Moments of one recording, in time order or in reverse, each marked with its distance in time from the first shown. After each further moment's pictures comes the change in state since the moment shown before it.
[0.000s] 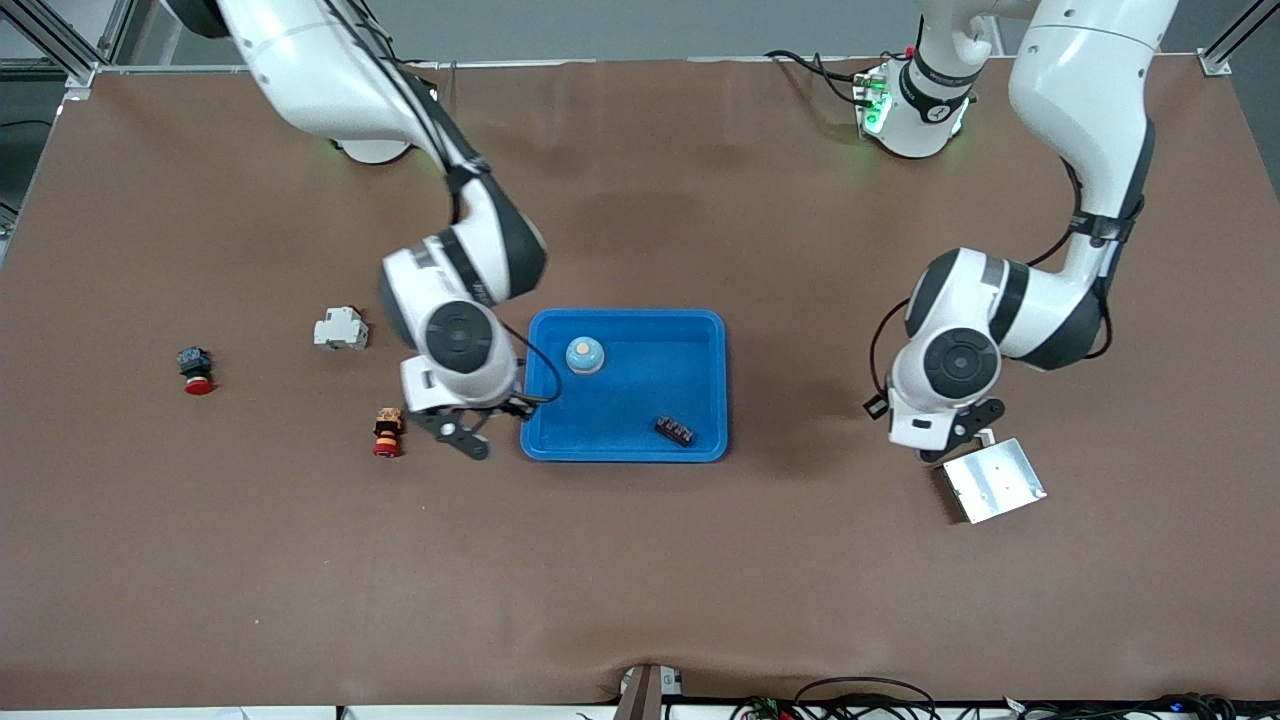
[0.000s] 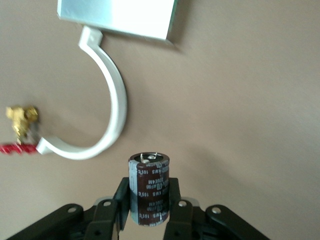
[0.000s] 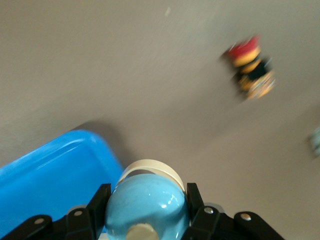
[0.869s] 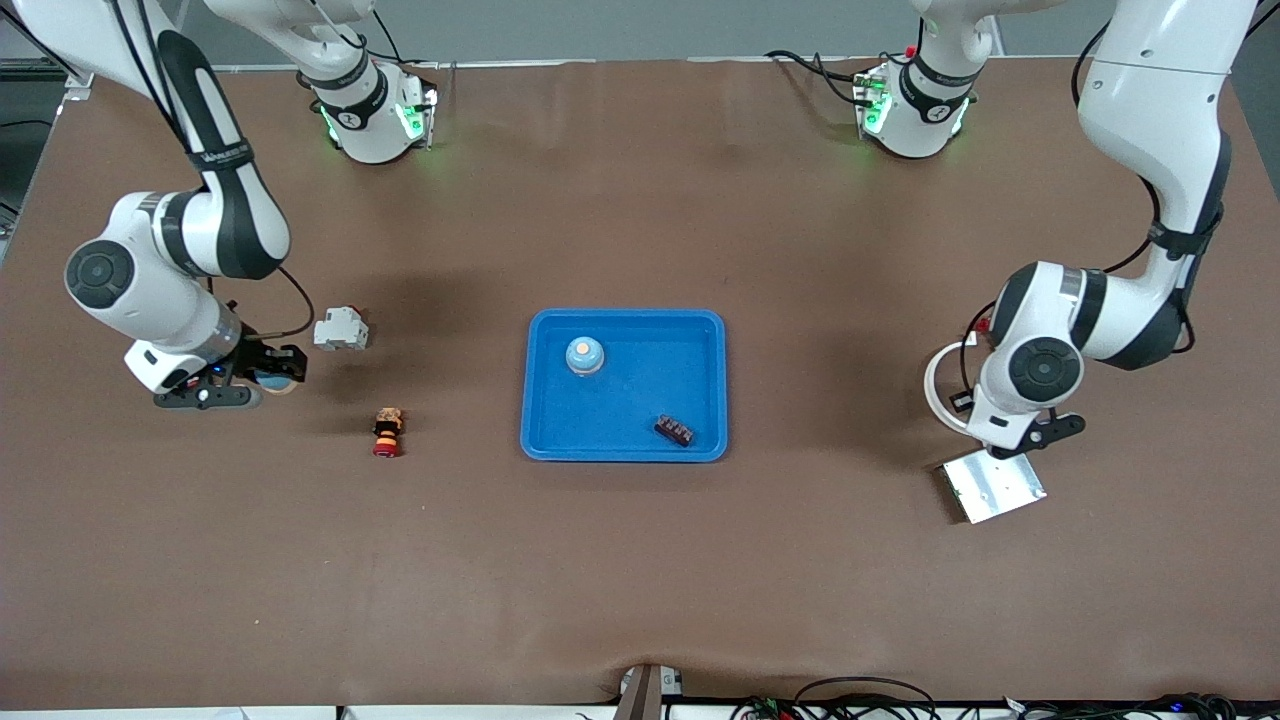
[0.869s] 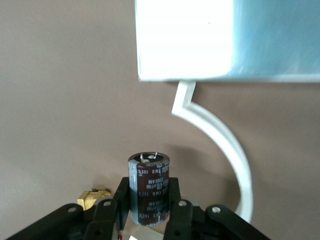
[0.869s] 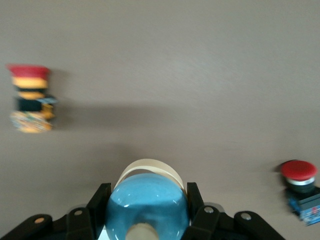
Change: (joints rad) left arm 0.199 0.001 -0.004 -0.202 0.243 0.170 0.232; right arm -0.535 -0.340 -0.004 -0.698 0.001 0.508 -1.048
